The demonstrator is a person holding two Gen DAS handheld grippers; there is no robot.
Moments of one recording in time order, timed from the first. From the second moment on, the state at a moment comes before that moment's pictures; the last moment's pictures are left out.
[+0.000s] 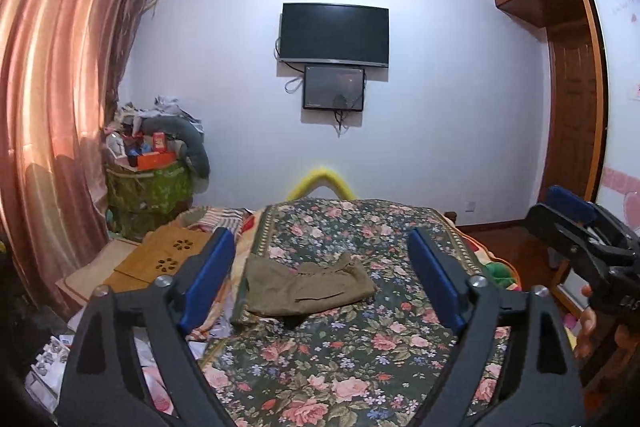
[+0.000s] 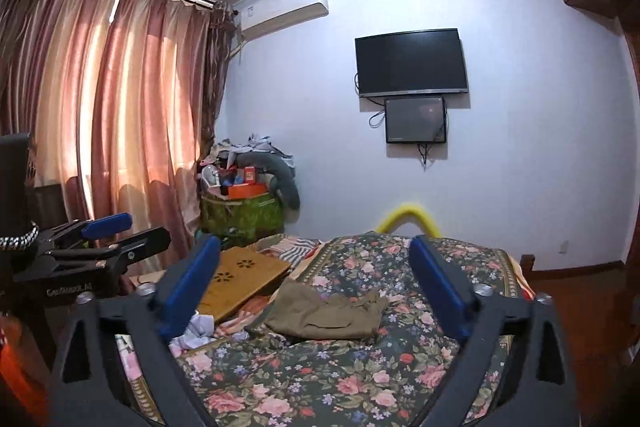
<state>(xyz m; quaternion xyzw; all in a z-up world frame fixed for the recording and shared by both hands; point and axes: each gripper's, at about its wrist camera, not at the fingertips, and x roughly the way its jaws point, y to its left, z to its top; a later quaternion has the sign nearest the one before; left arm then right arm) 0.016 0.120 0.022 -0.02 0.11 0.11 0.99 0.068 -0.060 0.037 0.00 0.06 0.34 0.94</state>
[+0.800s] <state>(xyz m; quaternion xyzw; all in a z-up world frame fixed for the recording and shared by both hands) 0.008 0.111 0.020 -0.02 0.11 0.10 0.99 0.057 -0.068 0.027 0.00 0.07 0.33 0.94</state>
